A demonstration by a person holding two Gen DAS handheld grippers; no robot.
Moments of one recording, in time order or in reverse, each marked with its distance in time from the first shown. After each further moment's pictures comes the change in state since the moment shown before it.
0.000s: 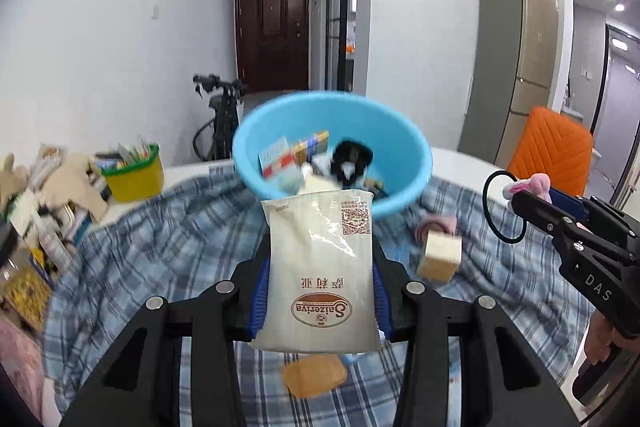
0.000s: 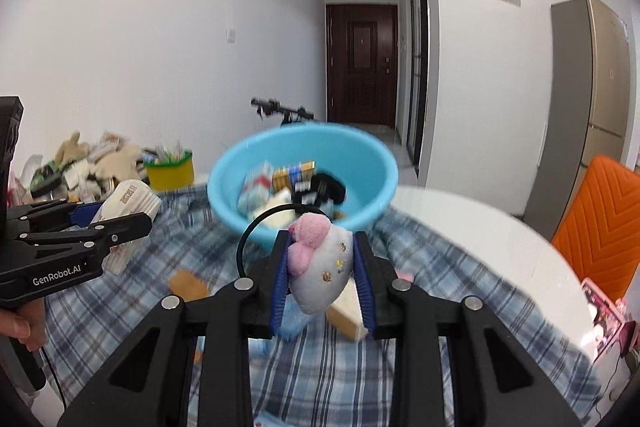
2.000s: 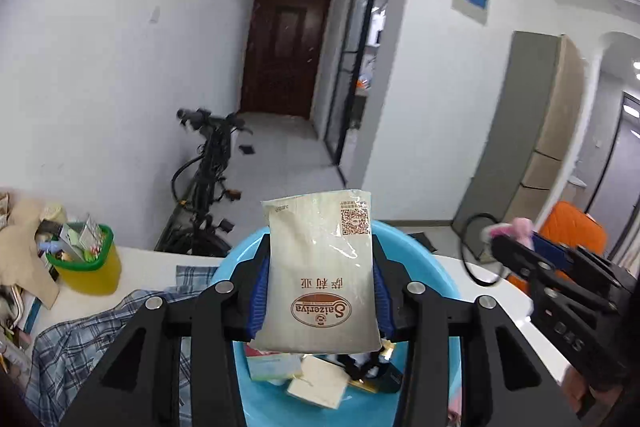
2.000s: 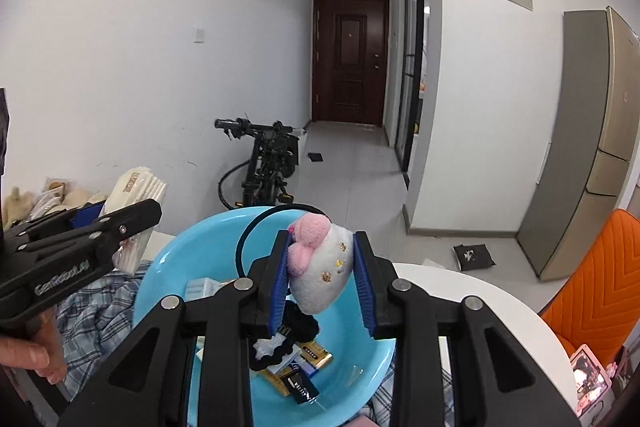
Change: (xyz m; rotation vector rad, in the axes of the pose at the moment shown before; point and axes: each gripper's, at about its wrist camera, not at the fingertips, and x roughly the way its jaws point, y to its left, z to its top) left arm 0.178 0.057 0.186 -0.159 -0.056 -0.030; right arm 0.174 -0.019 0.148 -0.003 0.071 -0.060
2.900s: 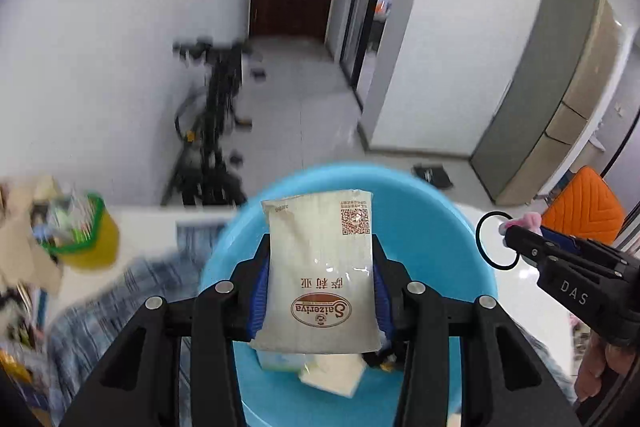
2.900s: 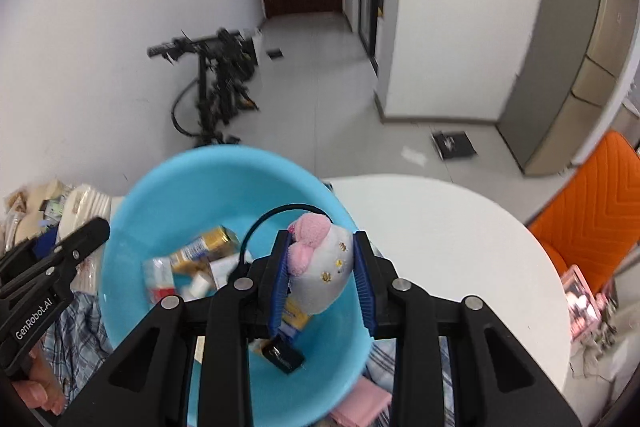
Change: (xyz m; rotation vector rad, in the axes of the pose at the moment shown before) left arm 0.071 0.000 0.014 -0.041 0.363 0.024; right arm 0.077 -0.056 0.022 0.173 0.453 -0.090
